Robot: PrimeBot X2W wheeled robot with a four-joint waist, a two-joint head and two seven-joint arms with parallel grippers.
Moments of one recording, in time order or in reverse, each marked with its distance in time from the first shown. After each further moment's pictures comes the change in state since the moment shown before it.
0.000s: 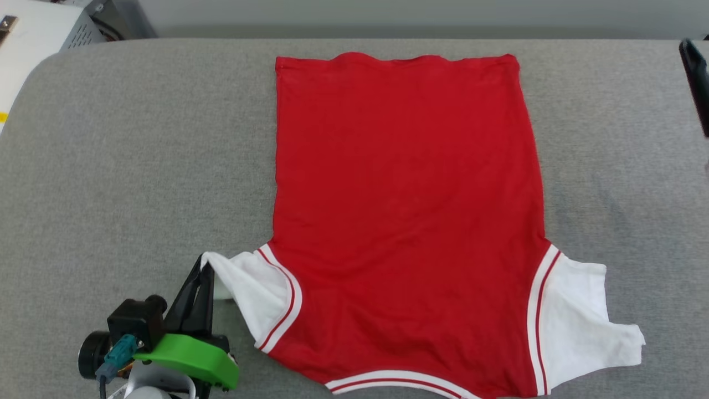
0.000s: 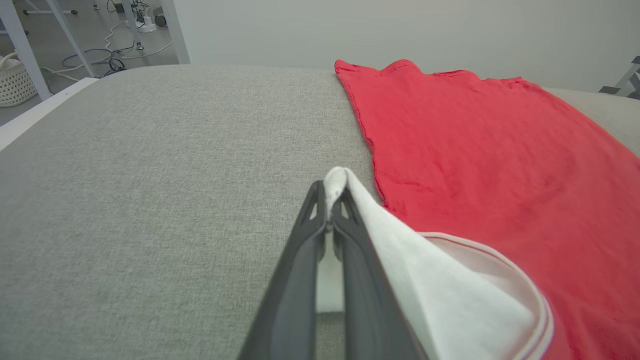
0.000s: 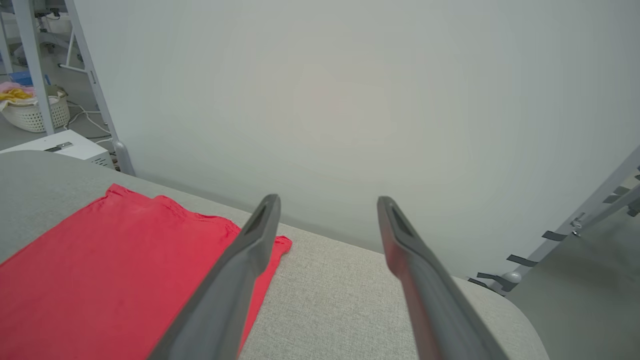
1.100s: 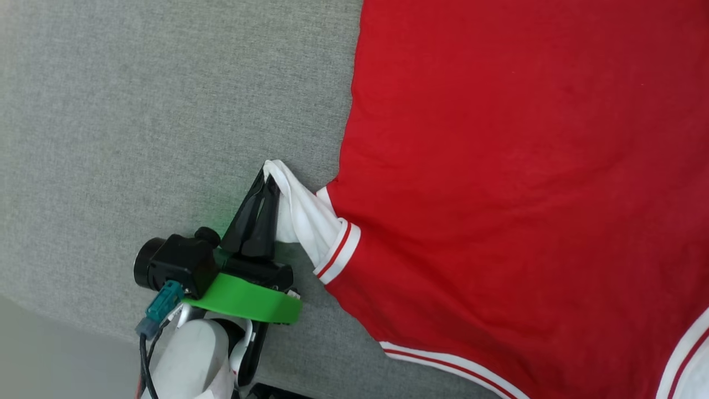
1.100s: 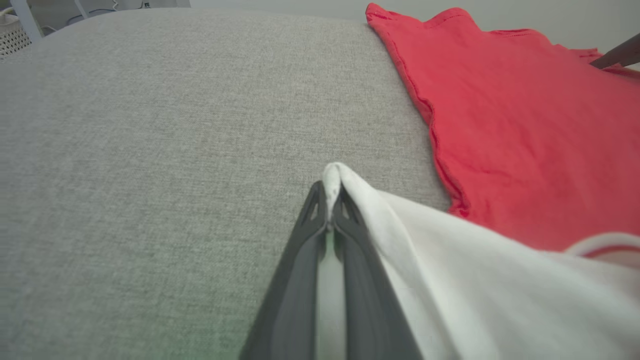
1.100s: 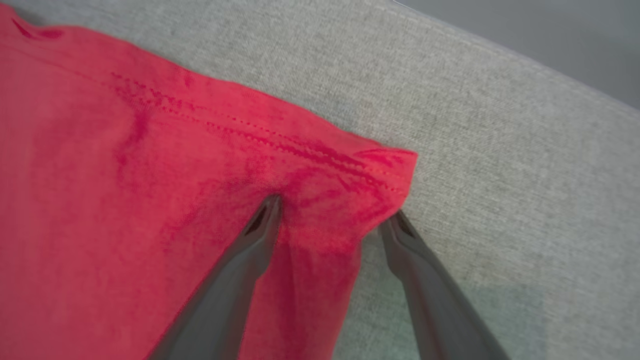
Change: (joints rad) left arm -0.187 -0.261 0.079 -0.085 0.218 -0.186 0.000; right arm -0.762 -0.016 0.281 0.649 0.070 -0.001 0.801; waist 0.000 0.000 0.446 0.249
